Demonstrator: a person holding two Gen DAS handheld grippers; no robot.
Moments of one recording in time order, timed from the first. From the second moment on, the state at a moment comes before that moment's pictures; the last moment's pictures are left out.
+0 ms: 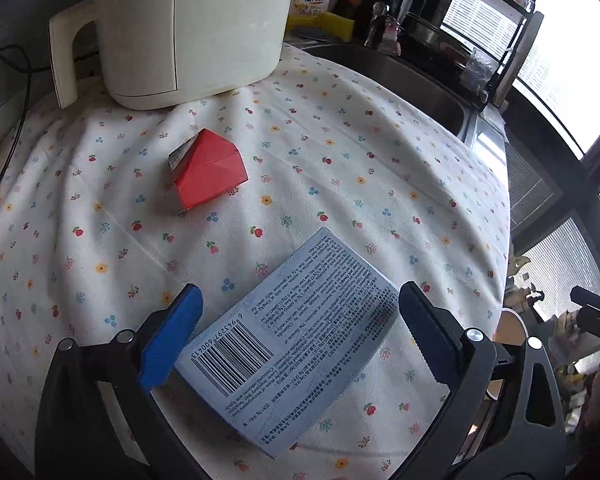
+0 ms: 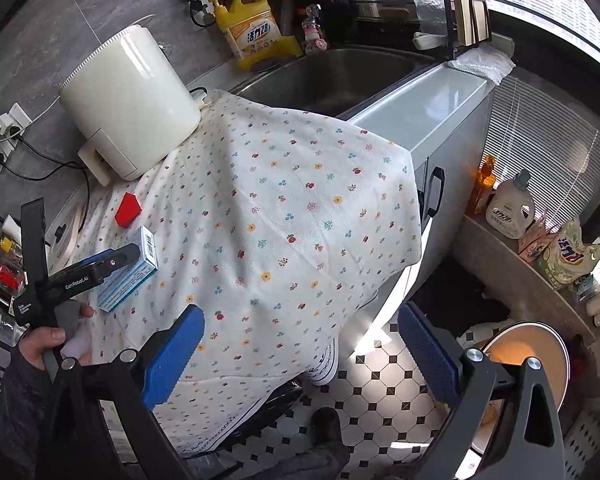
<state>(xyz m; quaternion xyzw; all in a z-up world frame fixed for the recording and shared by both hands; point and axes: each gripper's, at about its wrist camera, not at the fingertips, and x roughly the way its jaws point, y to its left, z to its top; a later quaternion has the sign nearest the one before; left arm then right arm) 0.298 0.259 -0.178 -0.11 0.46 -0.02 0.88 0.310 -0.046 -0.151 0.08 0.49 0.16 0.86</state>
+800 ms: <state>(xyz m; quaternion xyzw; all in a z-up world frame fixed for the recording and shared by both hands) 0.228 0.275 -0.151 -0.14 0.42 0.08 0.89 0.333 0.020 -0.133 0.04 0.47 0.27 0.84</state>
